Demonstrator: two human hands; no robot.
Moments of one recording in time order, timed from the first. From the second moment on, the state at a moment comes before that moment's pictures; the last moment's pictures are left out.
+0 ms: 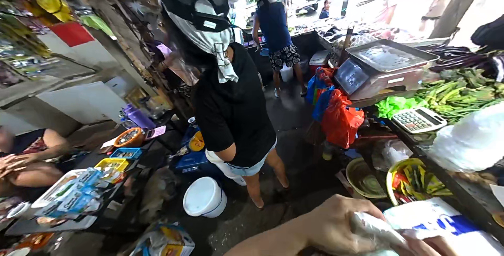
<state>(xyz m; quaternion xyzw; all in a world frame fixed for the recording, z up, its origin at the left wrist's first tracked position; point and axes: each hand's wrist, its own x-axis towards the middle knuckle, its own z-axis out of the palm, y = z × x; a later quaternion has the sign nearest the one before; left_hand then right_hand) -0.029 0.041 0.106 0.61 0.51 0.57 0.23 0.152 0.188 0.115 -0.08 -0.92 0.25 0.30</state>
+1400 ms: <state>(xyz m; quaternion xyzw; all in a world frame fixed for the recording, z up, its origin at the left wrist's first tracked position) -0.062 0.086 0.165 0.78 0.46 0.42 0.03 0.145 0.221 0.190 0.17 -0.96 0.08 0.21</state>
